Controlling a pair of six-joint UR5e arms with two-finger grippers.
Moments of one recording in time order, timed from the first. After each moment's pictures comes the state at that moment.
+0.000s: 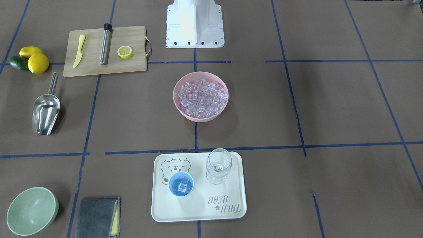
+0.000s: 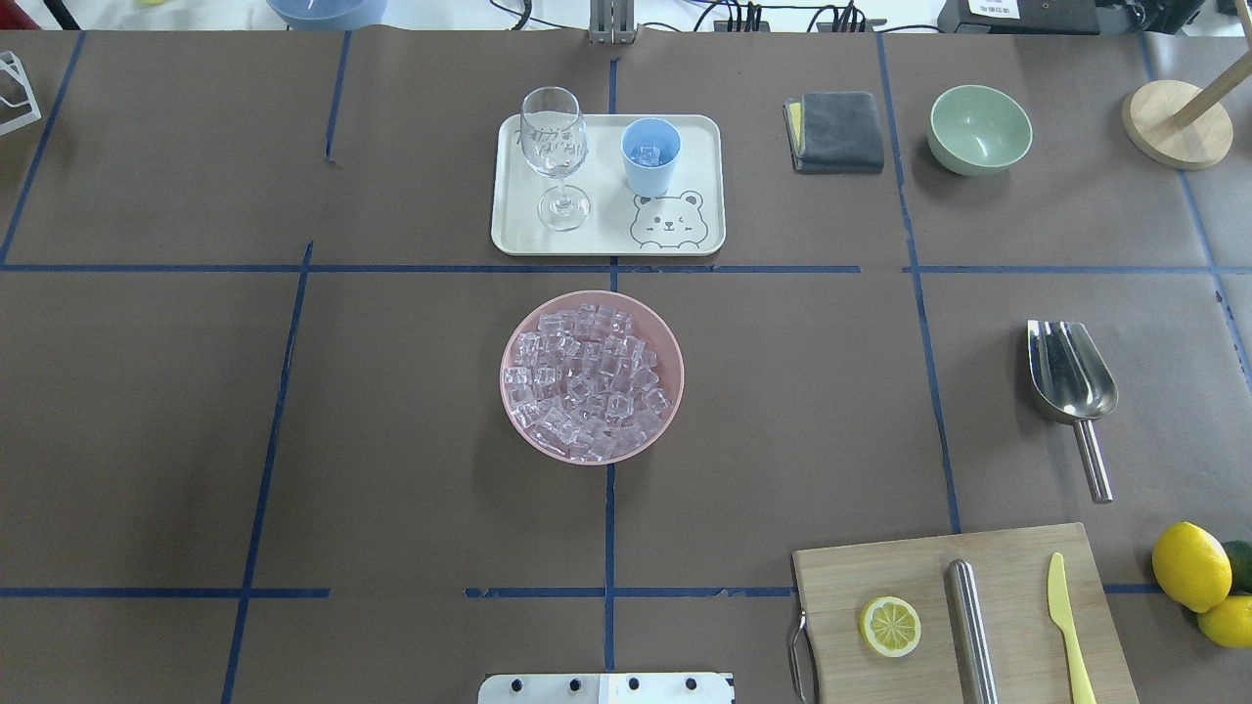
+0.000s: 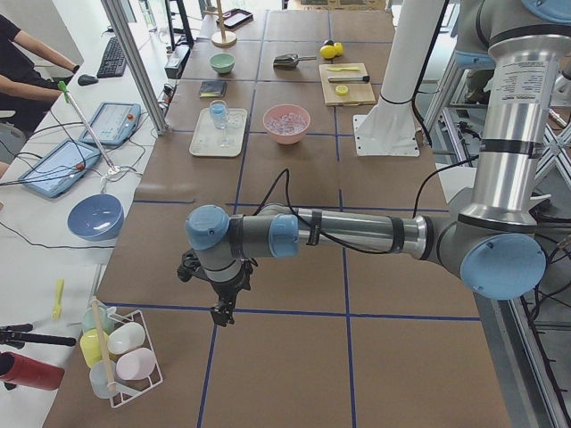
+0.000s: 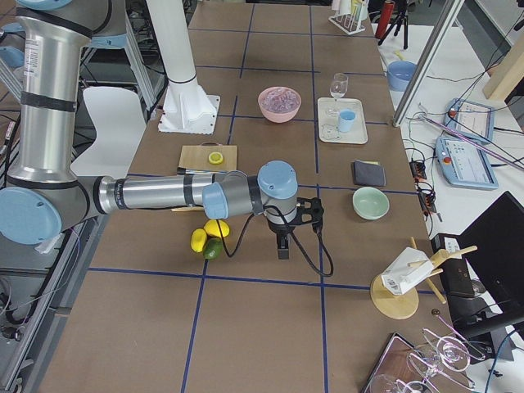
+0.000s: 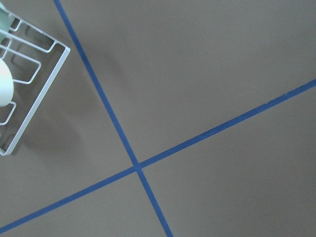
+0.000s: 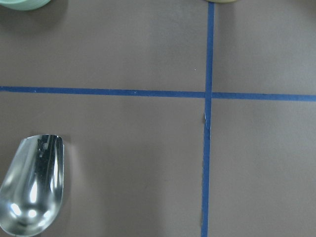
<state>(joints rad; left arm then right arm) -1.58 -1.64 -1.55 -1.42 -2.27 0.34 1.52 -1.76 1.83 -1.43 2.39 0.16</state>
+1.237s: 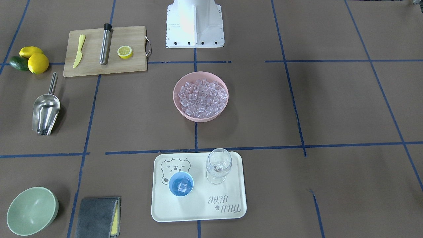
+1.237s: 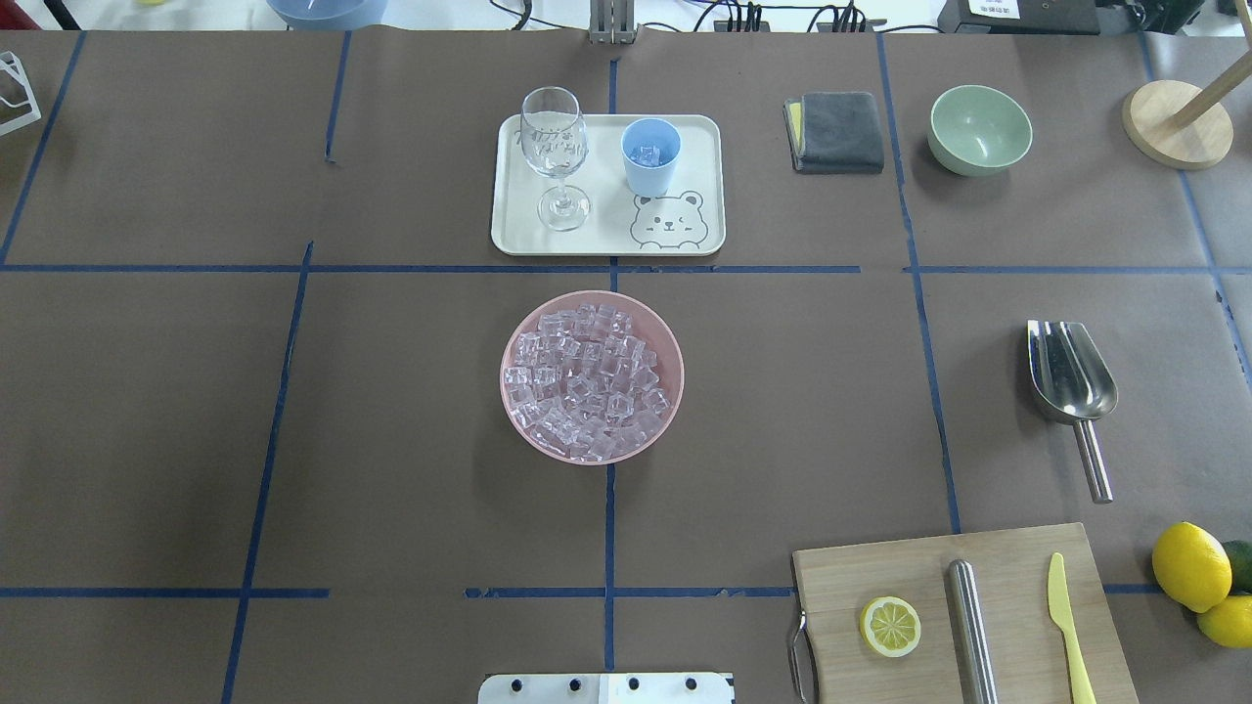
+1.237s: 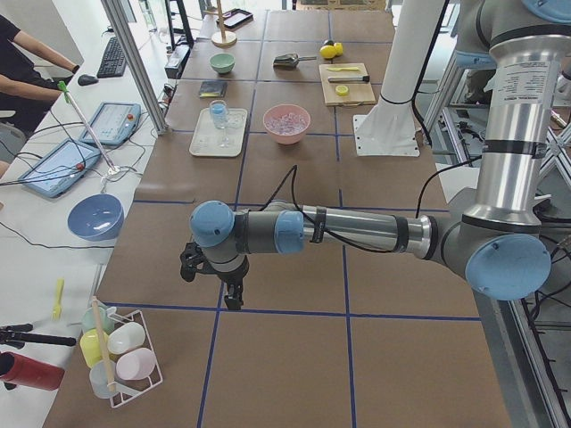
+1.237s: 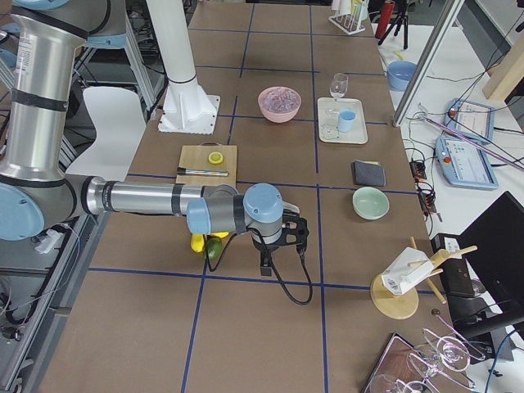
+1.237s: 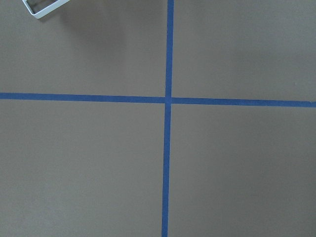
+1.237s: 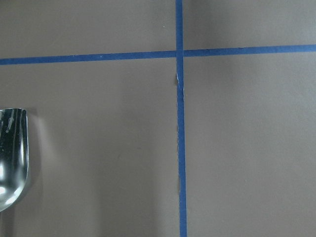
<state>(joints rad) -1.58 -1.63 -1.60 -1.43 -2.40 0.02 1.54 -1.80 1.79 -1.43 2.40 0.15</state>
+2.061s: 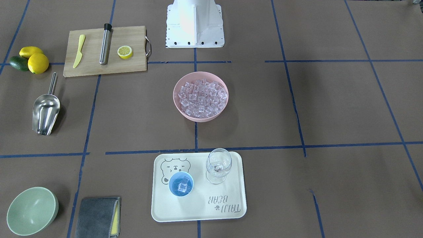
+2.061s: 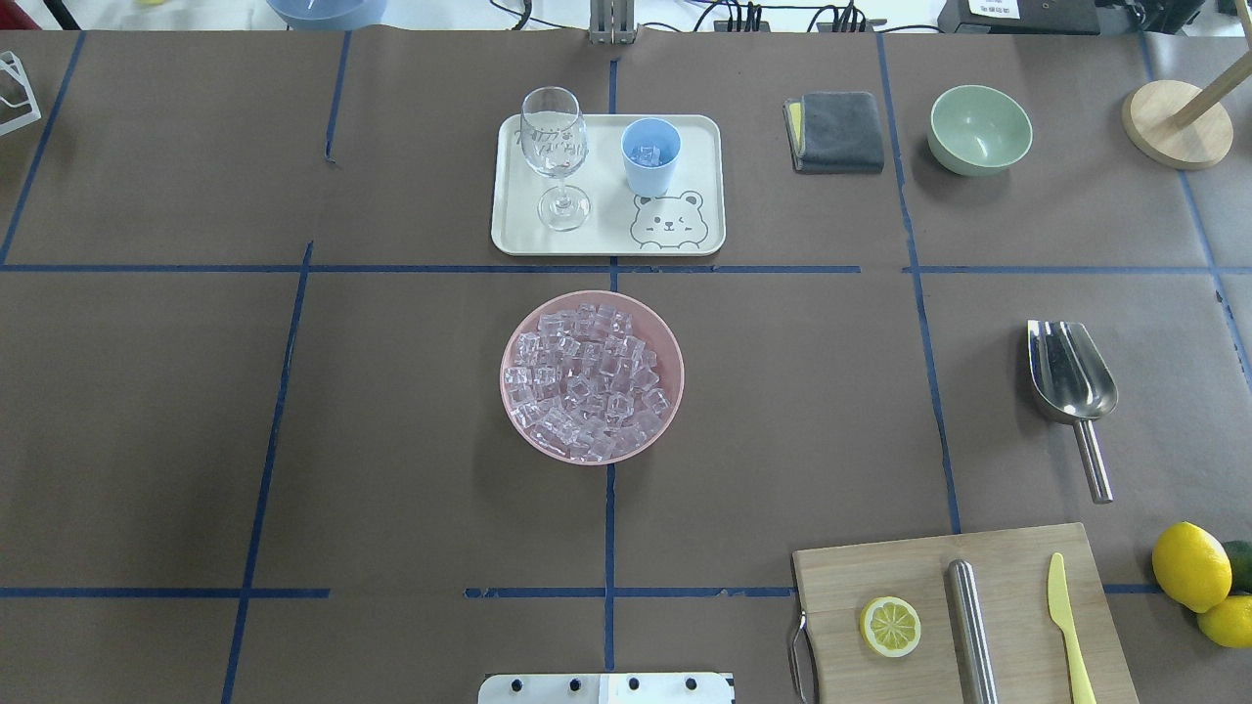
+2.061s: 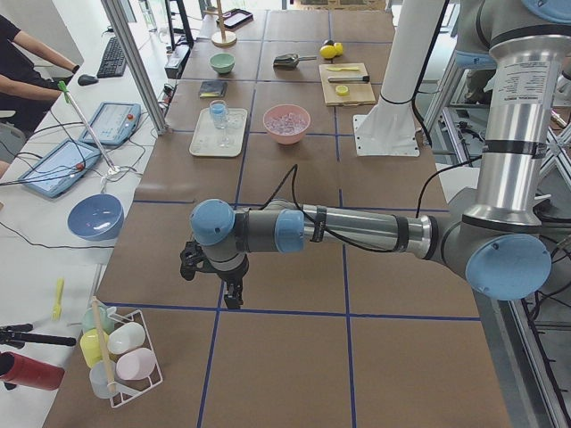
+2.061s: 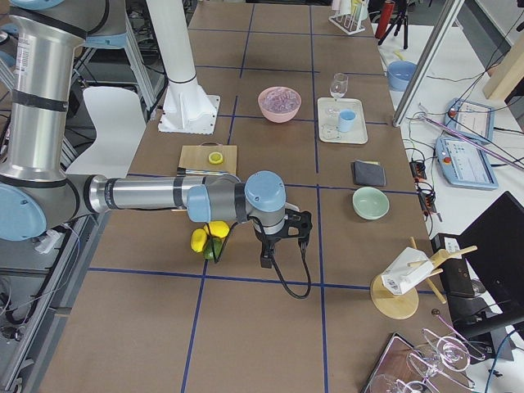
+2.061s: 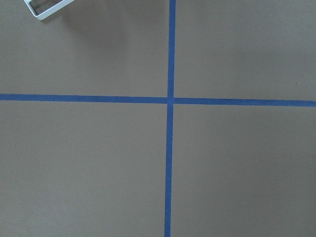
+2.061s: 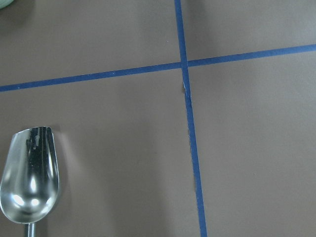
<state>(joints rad) -1.58 -1.63 -1.61 -1.43 -2.40 0.02 1.57 -1.77 1.88 -1.57 2.41 0.21</state>
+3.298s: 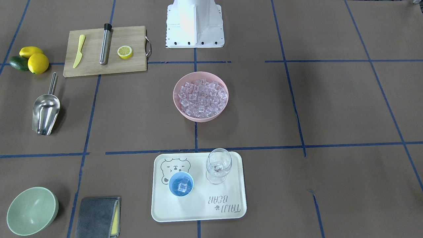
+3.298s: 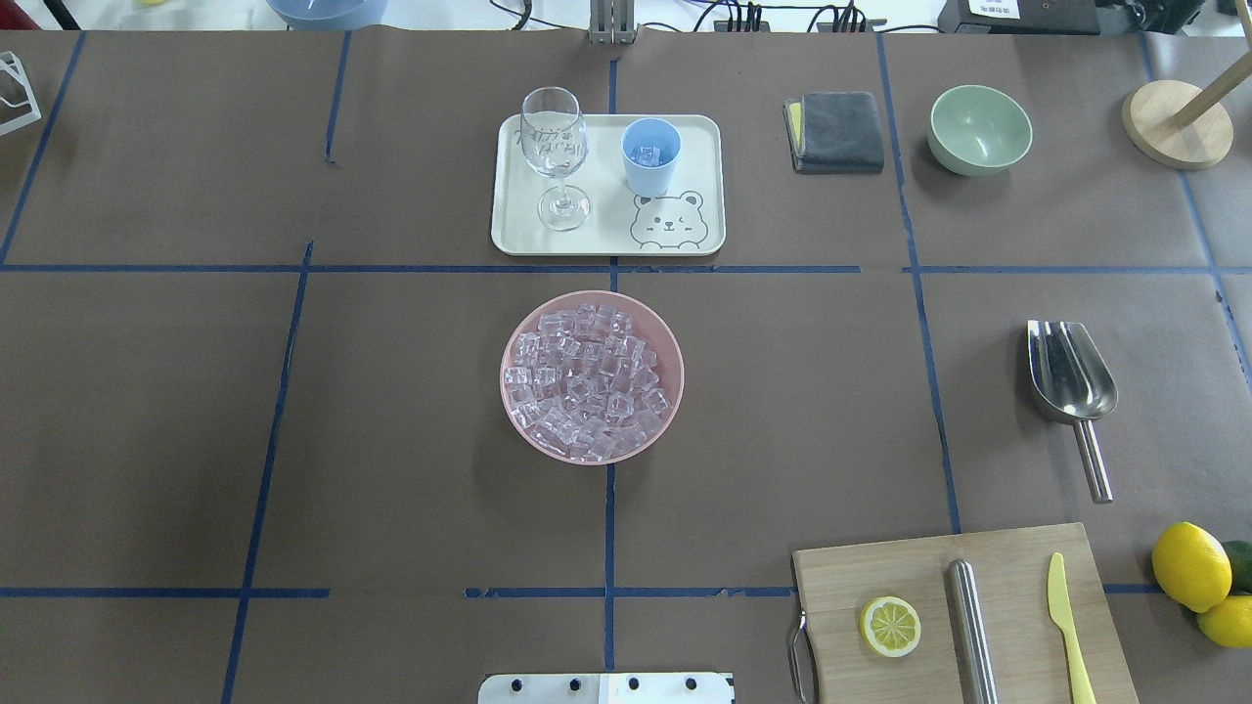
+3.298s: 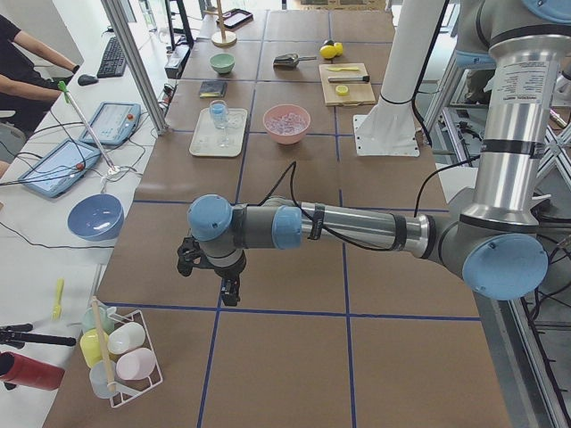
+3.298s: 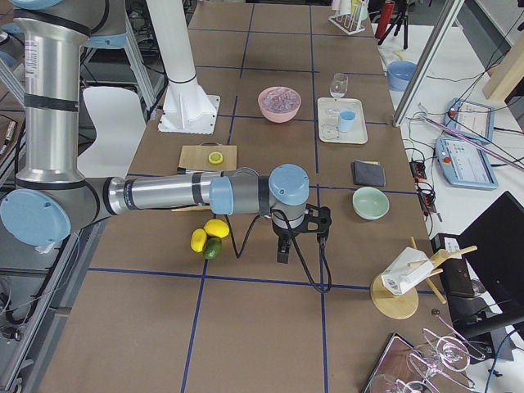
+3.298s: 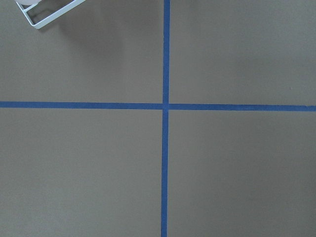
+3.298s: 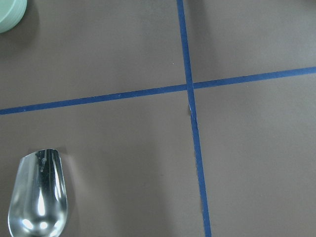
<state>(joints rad) -1.58 -1.65 -1.61 -1.43 -2.40 0.02 1.57 -1.67 1.81 -1.62 2.41 0.20</state>
